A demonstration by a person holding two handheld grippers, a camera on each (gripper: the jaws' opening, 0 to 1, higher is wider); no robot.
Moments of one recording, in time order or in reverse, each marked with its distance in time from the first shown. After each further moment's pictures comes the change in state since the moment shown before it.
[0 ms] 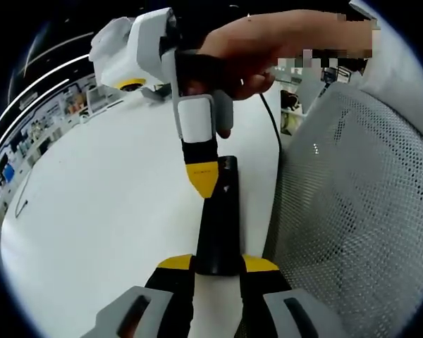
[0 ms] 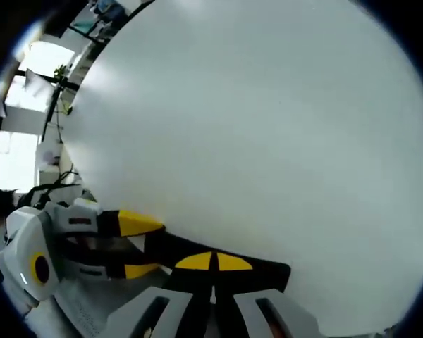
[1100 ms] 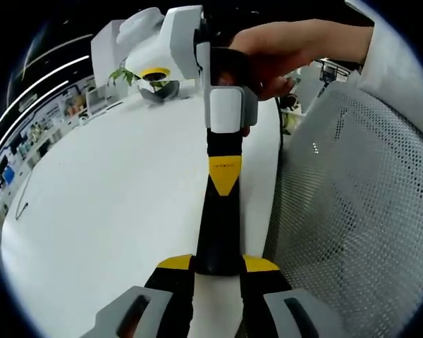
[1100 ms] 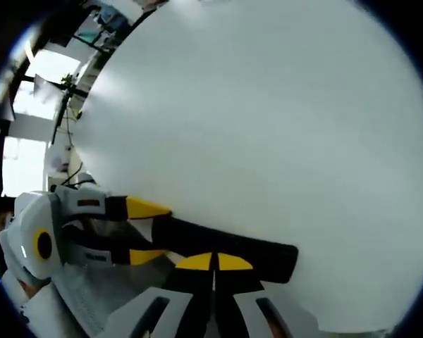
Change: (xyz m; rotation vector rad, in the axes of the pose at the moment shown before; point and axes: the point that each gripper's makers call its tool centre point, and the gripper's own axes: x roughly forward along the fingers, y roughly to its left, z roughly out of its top) left arm 0.000 -0.001 0.000 0.012 -0.003 0.003; right arm -0.002 0.006 -0.017 0.004 -0.037 0.049
